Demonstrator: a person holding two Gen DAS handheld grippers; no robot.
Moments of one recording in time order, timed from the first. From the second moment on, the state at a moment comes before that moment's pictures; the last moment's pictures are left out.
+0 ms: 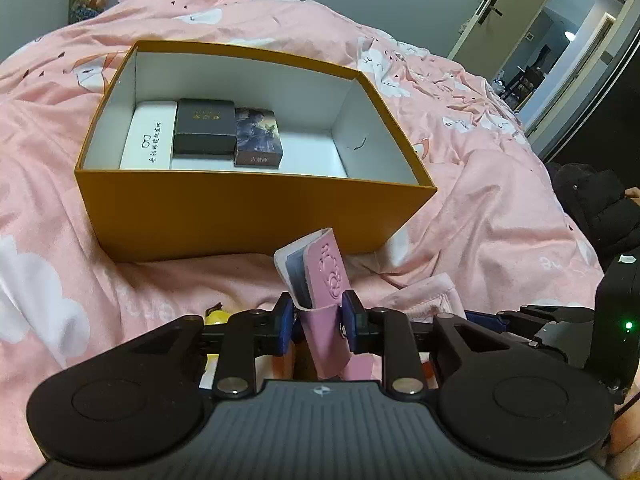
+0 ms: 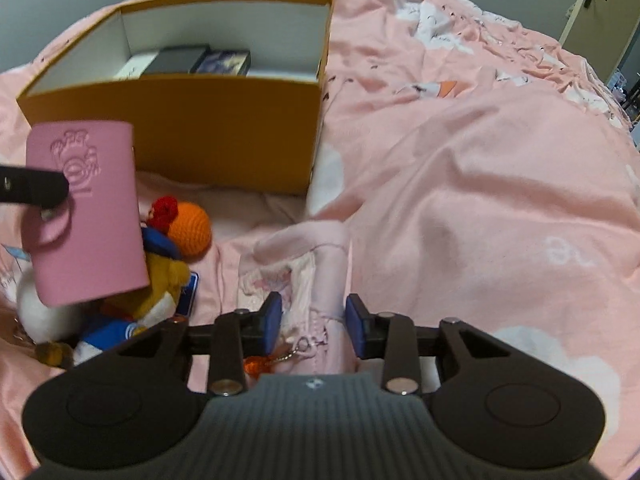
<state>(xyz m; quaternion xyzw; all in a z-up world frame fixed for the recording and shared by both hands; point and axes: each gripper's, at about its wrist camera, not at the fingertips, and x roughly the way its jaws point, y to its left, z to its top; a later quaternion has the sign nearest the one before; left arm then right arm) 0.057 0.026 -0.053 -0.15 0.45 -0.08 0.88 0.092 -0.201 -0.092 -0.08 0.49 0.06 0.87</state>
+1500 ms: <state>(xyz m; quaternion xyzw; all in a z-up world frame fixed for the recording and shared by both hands) 0.272 0.047 -0.049 -0.17 0.46 -0.12 0.86 0.273 -0.206 0.031 0.04 0.35 0.08 0.93</state>
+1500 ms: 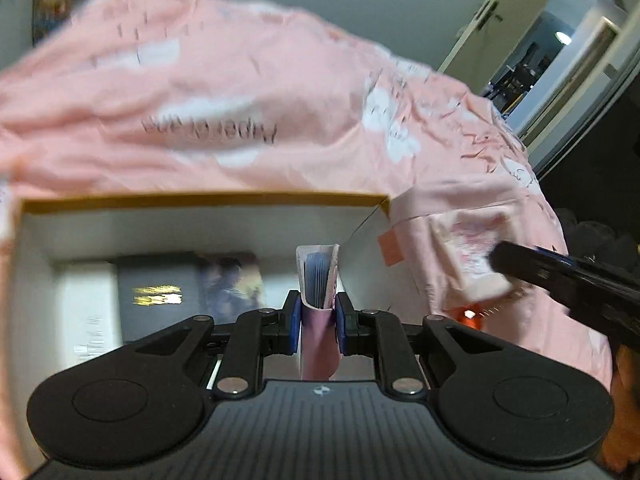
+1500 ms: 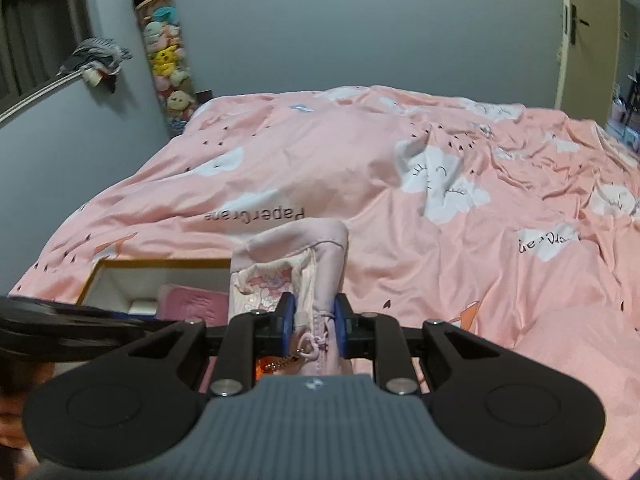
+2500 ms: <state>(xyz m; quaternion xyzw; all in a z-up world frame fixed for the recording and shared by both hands) 0.302 0.025 -0.094 0.00 0.52 -0.15 0.84 0.310 -0.209 0.008 0.03 0.37 0.08 0.92</state>
